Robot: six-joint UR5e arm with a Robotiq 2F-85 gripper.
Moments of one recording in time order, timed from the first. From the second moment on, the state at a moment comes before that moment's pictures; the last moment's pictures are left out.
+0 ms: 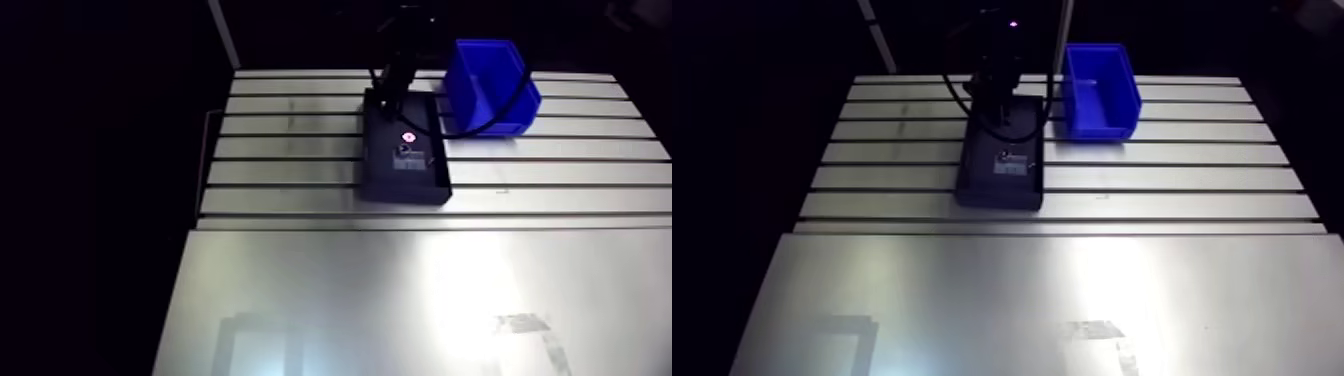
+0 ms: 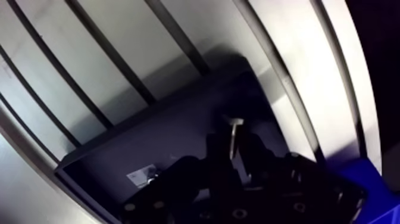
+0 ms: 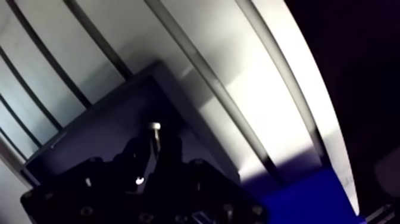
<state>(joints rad) -0.03 -0.98 1.62 -2.07 -1.65 -2.56</state>
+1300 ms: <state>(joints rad) -0.03 -1.03 1.62 -2.06 -1.65 -2.57</state>
